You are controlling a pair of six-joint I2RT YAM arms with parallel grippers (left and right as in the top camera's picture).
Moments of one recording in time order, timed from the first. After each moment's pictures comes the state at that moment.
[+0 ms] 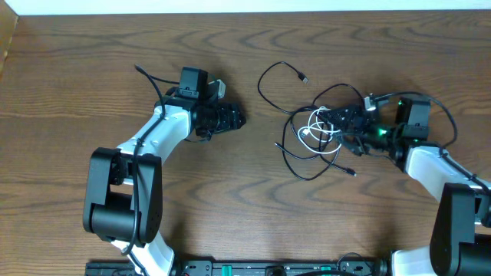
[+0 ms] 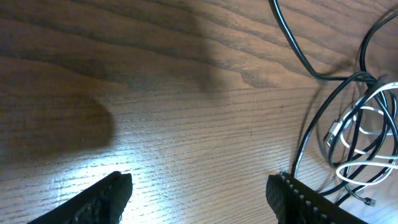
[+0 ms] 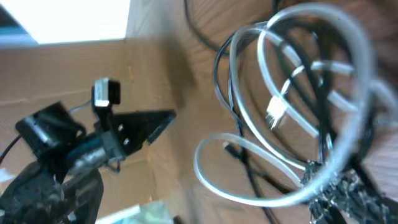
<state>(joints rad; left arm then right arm) -0.19 1.84 1.12 -0.47 0.46 -0.36 -0.07 1.62 0.70 0.06 -1.00 0.79</state>
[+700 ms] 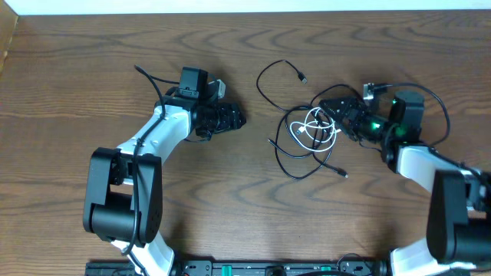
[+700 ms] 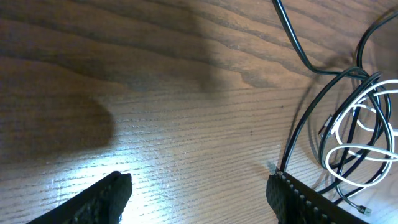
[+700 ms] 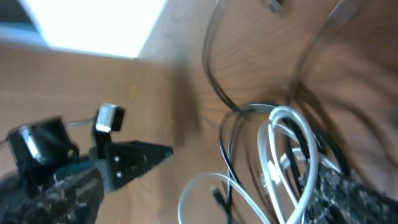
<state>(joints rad) -0.19 1.84 1.12 -0.47 0.46 -0.36 -0.04 1.73 0.68 0.48 -0.92 0.81</state>
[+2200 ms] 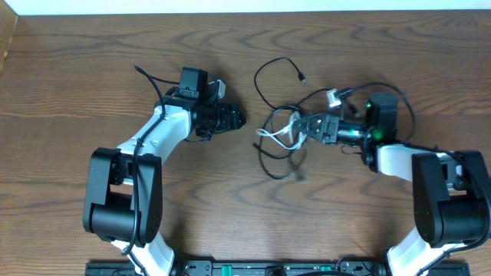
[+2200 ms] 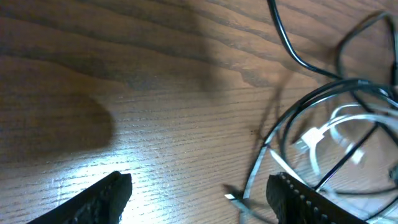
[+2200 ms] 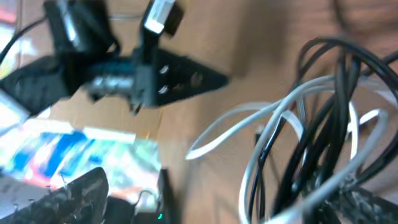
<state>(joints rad) -0.19 1.84 1.12 -0.47 0.46 -0.36 0.09 1.83 0.68 0.61 -1.23 0.72</state>
